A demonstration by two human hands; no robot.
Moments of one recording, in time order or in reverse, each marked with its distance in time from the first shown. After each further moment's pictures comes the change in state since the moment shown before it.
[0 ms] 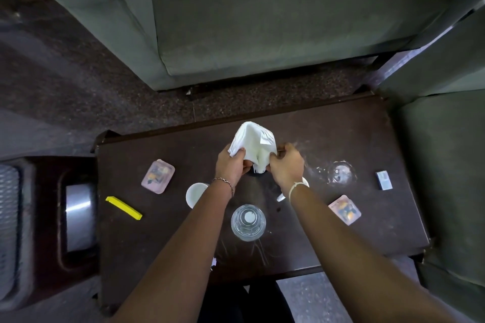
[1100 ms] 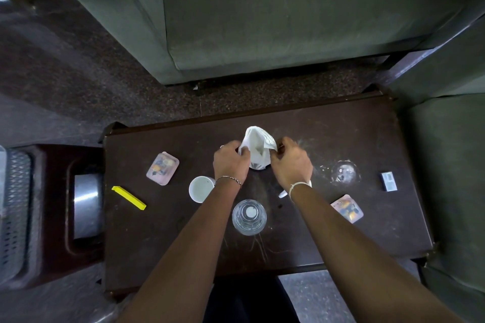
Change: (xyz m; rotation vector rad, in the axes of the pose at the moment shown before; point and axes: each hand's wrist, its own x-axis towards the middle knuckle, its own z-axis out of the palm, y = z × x) left_hand -0.017 0.001 -0.004 0.731 0.256 0.344; right_hand -0.002 0.008 -0.010 -0.455 0.031 -0.317
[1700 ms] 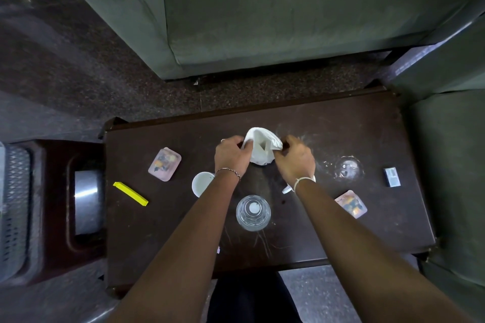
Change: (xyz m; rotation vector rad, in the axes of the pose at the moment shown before) left_hand 0.012 -0.012 -0.003 0.003 -0.108 0.029; right_hand 0.004 0.009 0.011 0.071 -0.020 0.045
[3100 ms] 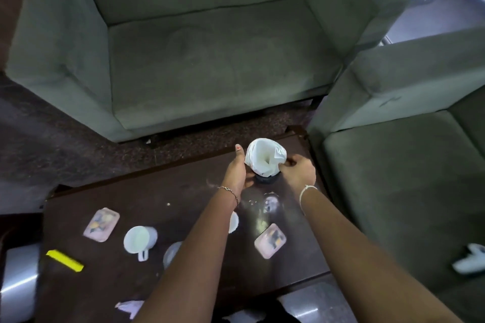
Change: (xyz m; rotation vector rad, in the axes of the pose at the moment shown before) left_hand -0.063 0.208 0.091 -0.695 -0.377 -0.217; right_hand 0.044 0.080 -0.212 0.286 0.193 0.273
